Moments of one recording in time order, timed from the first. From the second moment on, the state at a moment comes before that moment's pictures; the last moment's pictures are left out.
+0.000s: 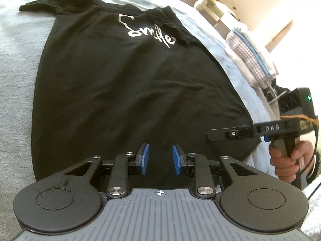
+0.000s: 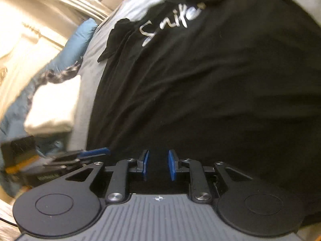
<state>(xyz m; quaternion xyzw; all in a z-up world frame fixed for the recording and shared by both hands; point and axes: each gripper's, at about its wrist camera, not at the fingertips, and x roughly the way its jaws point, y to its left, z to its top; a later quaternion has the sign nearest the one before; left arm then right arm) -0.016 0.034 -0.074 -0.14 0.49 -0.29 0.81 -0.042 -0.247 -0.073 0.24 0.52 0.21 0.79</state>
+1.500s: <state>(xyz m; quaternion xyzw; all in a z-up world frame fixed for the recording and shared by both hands) -0.016 0.134 -0.061 -0.11 0.44 -0.15 0.88 -0.048 -0.274 -0.094 0.27 0.54 0.20 0.77</state>
